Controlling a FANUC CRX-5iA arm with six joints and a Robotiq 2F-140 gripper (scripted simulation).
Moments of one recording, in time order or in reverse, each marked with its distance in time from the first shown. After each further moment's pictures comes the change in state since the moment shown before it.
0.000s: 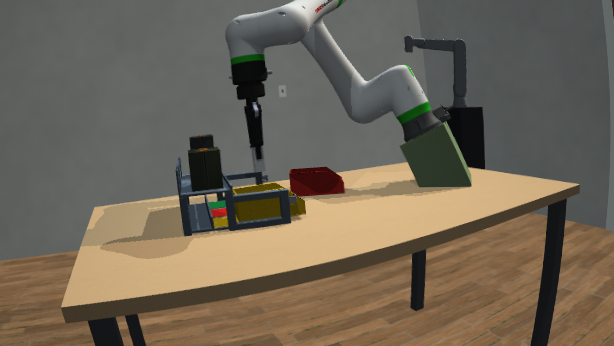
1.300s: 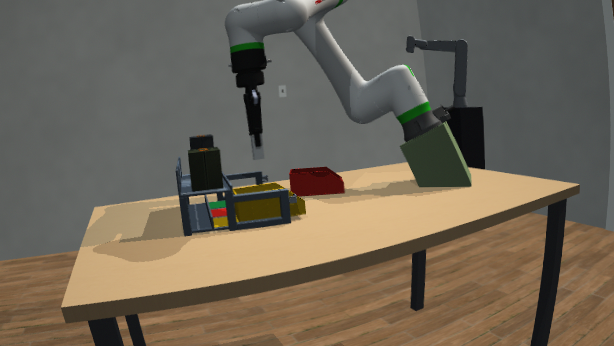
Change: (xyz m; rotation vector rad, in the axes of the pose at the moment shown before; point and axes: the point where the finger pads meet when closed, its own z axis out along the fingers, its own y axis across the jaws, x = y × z) arm -0.001 0.000 -0.033 0.000 0.000 0.000
